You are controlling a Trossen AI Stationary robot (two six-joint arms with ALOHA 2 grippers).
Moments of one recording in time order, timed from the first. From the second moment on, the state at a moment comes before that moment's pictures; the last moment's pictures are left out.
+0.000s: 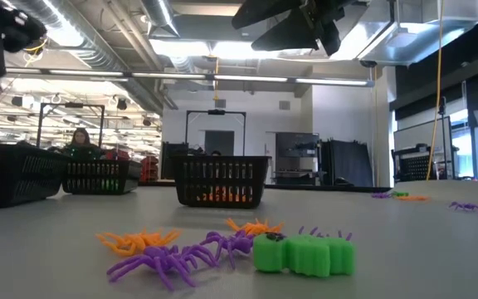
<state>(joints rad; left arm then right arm) -0.82 1.09 0.78 -0.87 -0.49 -0.72 0.41 1.65 1.10 0.05 0.72 0.46</state>
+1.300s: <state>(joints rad) -1.04 1.57 0.84 -0.76 -0.22 -0.93 0.41 1.65 1.10 0.06 0.71 0.46</state>
